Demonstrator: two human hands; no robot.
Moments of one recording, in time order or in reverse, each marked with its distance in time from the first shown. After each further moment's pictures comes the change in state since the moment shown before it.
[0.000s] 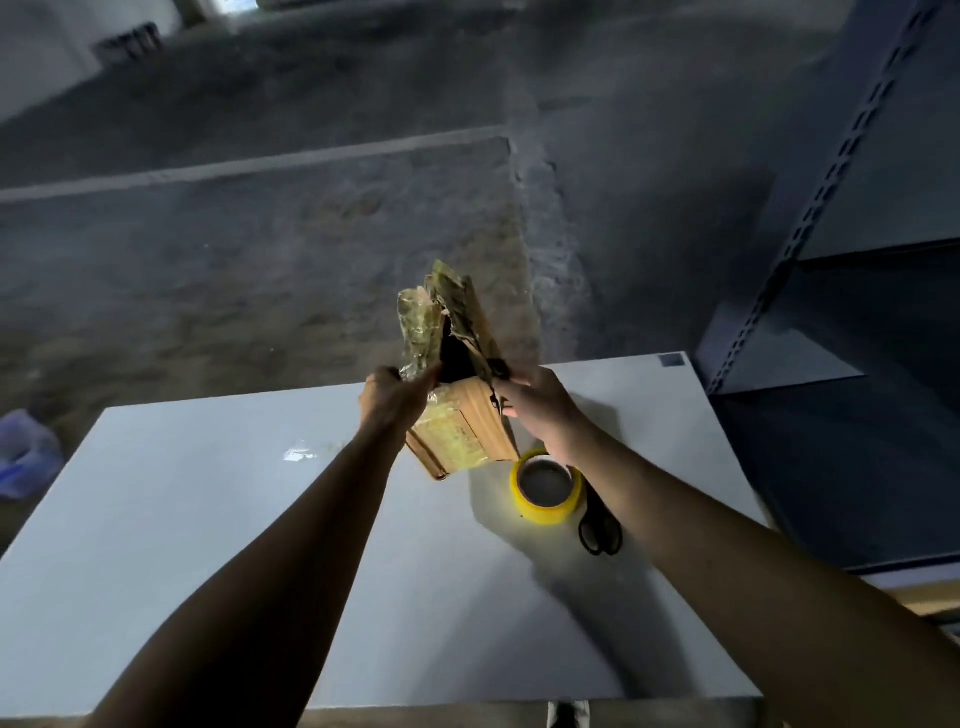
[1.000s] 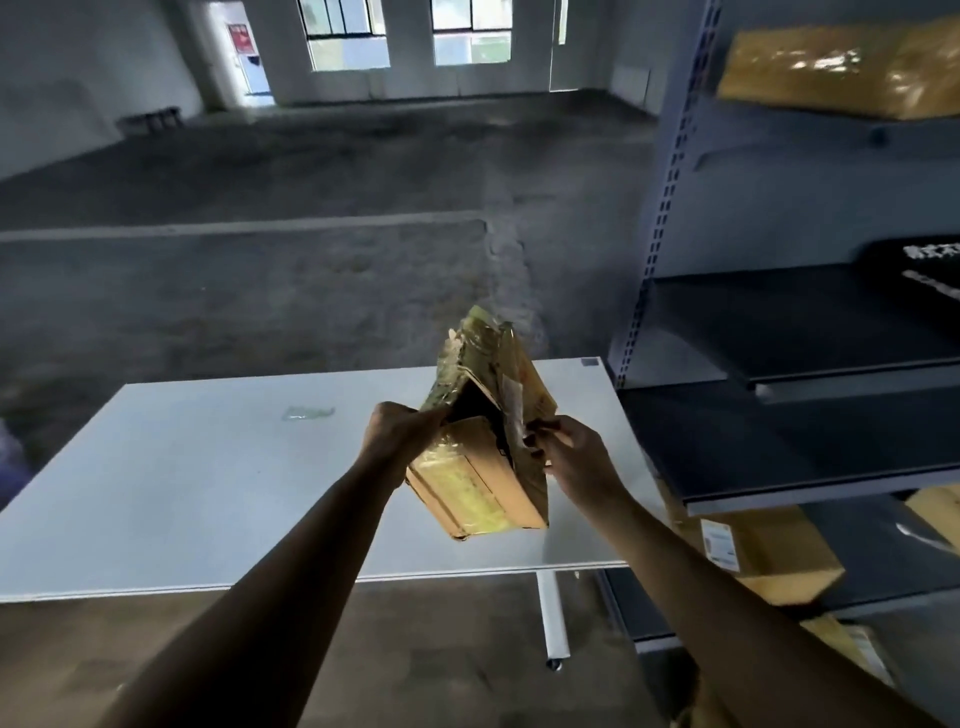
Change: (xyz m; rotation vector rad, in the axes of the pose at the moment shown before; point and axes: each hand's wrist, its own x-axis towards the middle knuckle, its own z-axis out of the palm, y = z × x) left_hand -0.257 -0.031 -0.039 -0.102 -0.136 0.012; right_hand -0.271 0.041 -0.064 -0.073 0.196 -0.126
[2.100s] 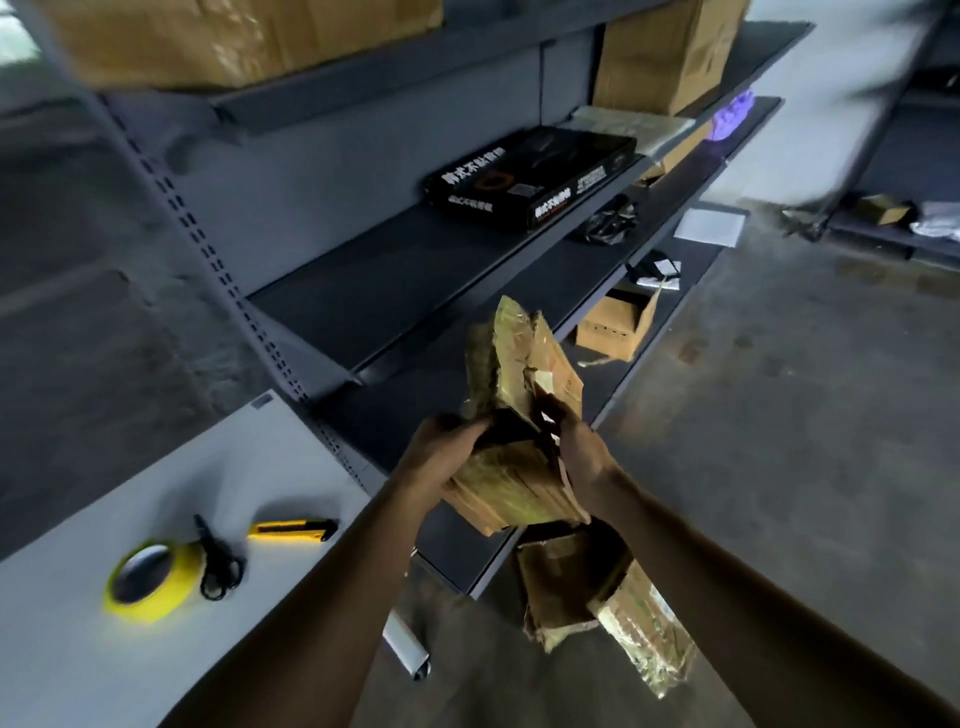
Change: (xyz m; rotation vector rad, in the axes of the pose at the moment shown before) left_hand -0.153 0.092 0.385 0.306 -0.904 0.279; right_hand -0.106 0.075 -0.331 0.566 0.614 0.267
